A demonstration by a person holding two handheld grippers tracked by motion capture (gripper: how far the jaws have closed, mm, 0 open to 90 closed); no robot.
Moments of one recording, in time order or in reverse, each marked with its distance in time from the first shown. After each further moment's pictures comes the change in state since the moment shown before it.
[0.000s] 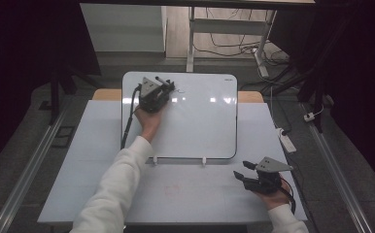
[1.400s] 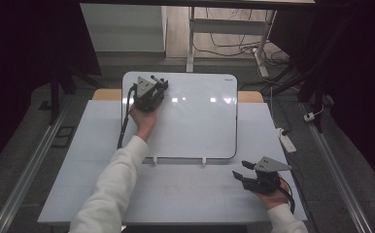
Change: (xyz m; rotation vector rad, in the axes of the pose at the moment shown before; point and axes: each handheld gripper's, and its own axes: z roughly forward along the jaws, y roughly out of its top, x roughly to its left) left arm 0.016 0.004 -0.013 0.002 0.085 0.021; right arm 0.001 0.001 0.003 0.003 0.006 -0.010
